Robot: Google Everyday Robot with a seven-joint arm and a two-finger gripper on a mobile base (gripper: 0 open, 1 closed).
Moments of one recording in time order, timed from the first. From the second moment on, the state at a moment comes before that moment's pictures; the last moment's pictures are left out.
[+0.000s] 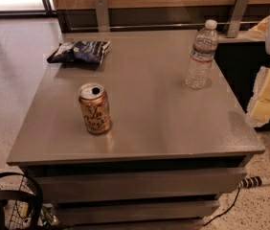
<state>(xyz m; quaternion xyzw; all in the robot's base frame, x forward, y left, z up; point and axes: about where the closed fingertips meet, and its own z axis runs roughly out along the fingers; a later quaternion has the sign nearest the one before) 0.438 -0.214 0.985 -0.60 0.78 -0.04 0.17</state>
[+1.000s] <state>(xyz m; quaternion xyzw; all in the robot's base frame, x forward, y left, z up) 0.452 -0.177 0.988 -0.58 0.77 0.02 0.27</state>
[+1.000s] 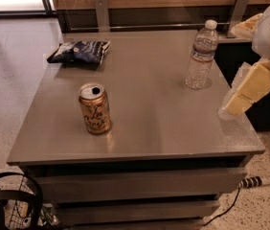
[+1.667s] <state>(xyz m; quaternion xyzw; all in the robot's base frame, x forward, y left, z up) 0.463 -0.101 0.980 -0.55 0.73 0.12 0.39</state>
